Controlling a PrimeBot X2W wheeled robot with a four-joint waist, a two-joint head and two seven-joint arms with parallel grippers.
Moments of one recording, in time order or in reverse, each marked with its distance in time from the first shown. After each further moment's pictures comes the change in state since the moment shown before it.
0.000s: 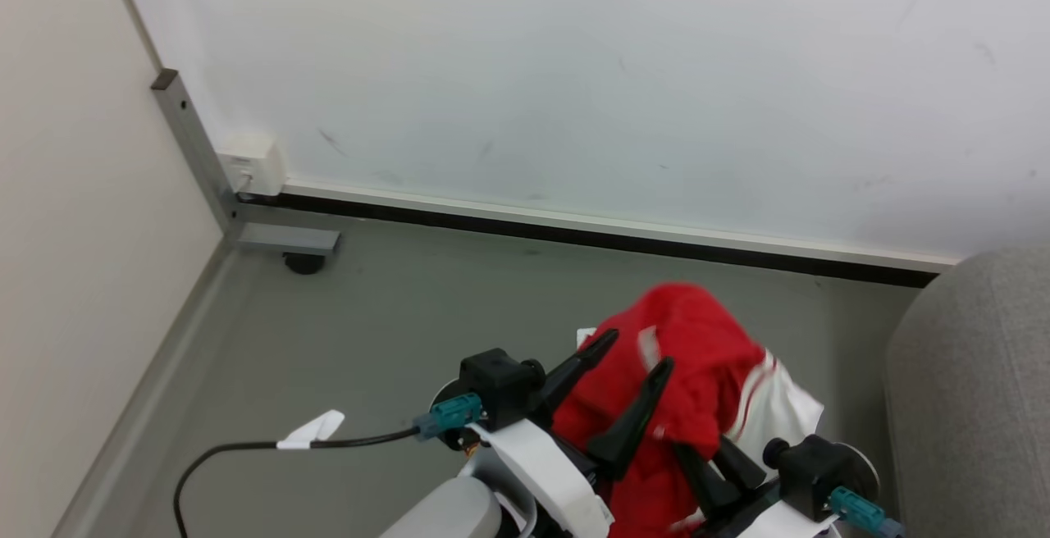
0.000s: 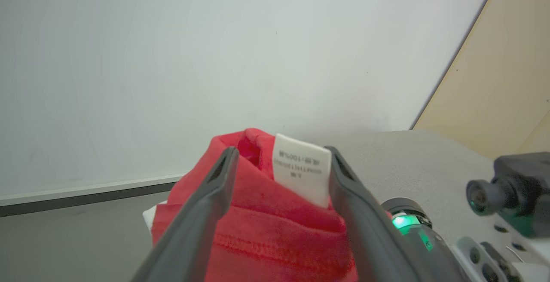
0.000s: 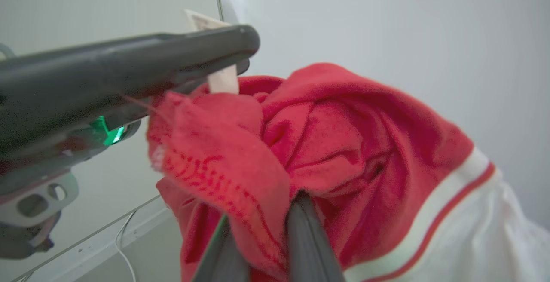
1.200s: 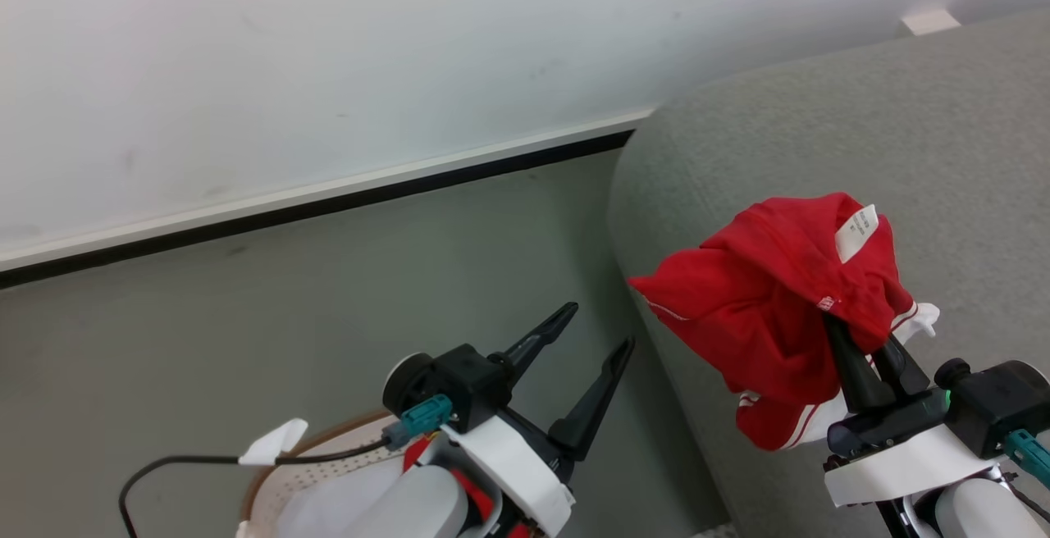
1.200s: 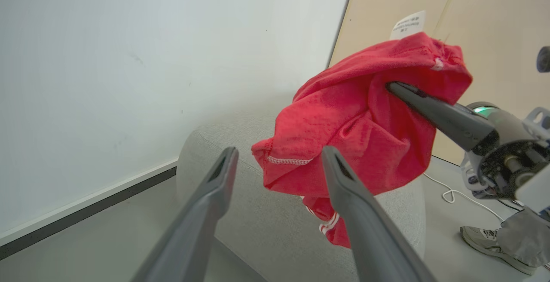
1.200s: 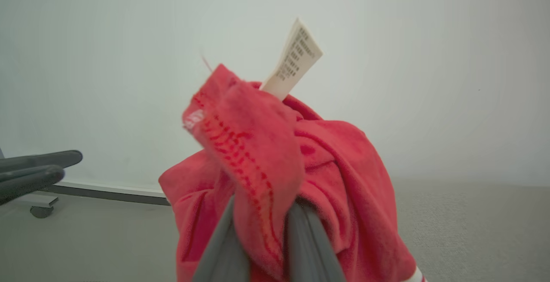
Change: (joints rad) left arm 0.007 0.054 0.059 -0.041 0.160 0.015 -0.045; right arm -0.005 -0.091 -0.325 -0.175 -0.128 0.000 0.000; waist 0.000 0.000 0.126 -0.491
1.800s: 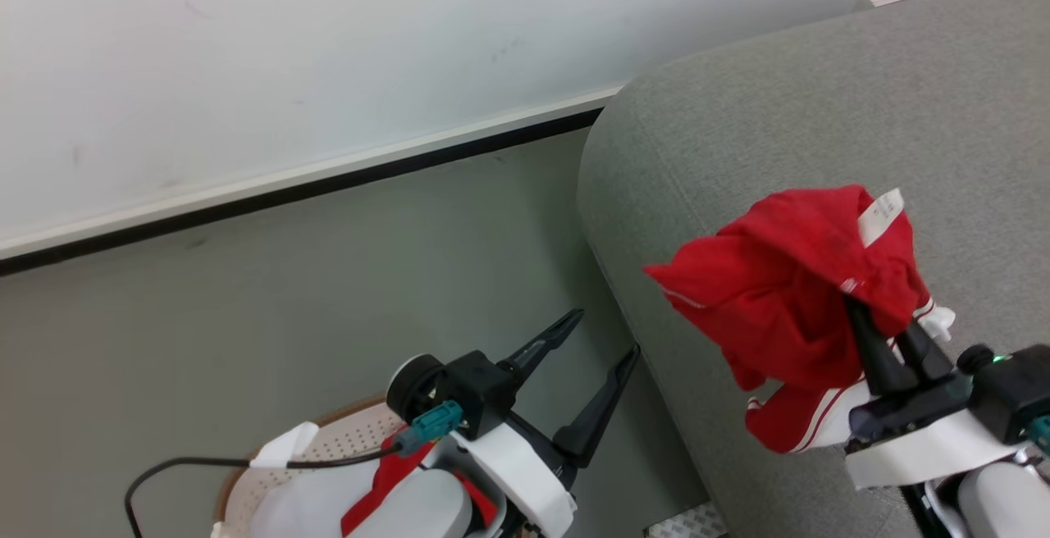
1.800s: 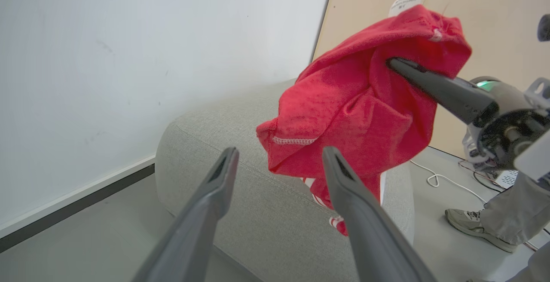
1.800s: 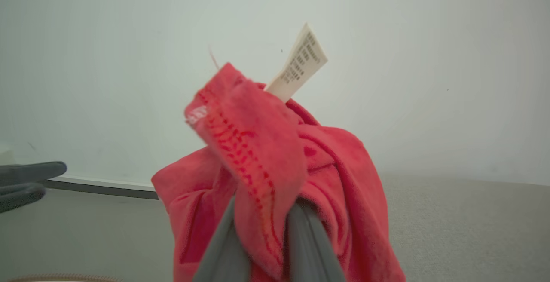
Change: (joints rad) left arm 0.004 -0.012 0.004 0.017 0.055 -0.017 0.000; right arm -0.010 -0.026 -0.020 -0.009 -0.013 0.000 0.000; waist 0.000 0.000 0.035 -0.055
